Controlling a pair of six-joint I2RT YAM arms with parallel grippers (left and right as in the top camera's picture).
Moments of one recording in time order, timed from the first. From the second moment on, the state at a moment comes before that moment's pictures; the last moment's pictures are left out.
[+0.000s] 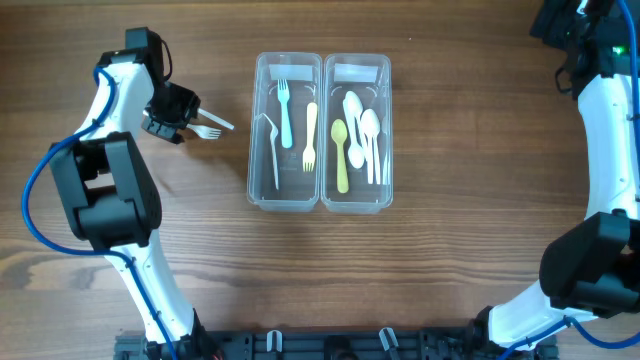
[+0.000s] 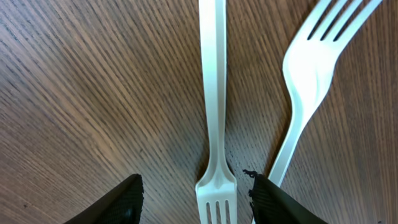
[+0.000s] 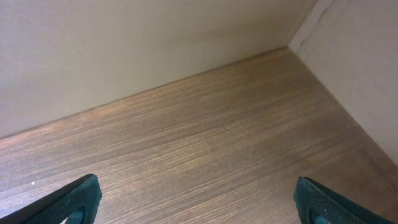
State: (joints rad) left arm 0.13 2.21 1.72 -1.00 0.08 -1.00; right arm -0.21 1.80 1.68 -0.49 0.22 0.07
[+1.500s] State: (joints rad) left arm -0.24 1.89 1.72 -1.05 0.17 -0.28; right arm -0.21 1.80 1.68 -0.49 0.22 0.07
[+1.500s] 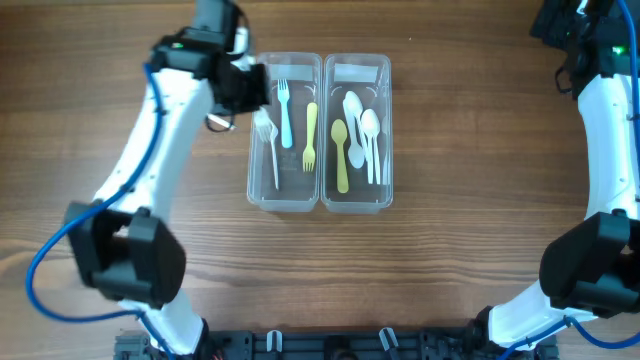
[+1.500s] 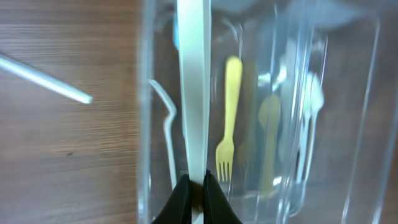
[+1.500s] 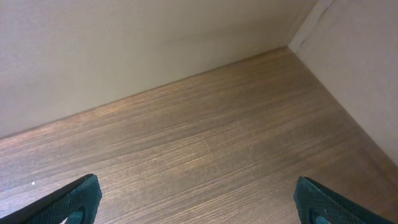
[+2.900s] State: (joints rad) left arm 0.03 2.33 1.88 -0.92 -0.03 -1.05; right arm -0.21 1.80 1.68 -0.49 0.22 0.07
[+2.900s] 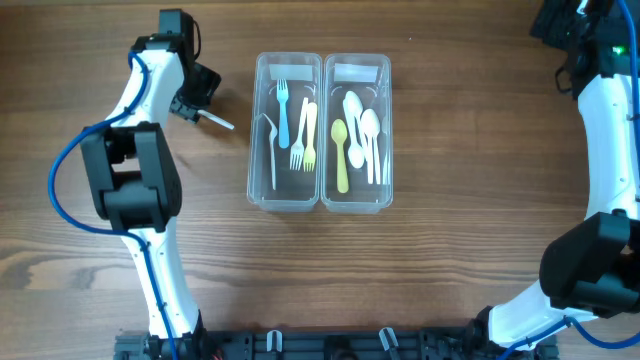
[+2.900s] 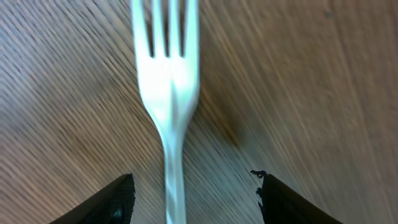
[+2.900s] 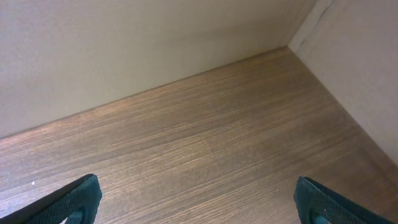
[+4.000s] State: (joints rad) left arm -0.20 1.94 1.98 -1.05 0.16 -0.19; right arm -0.21 1.80 1.68 -0.49 0.22 0.07
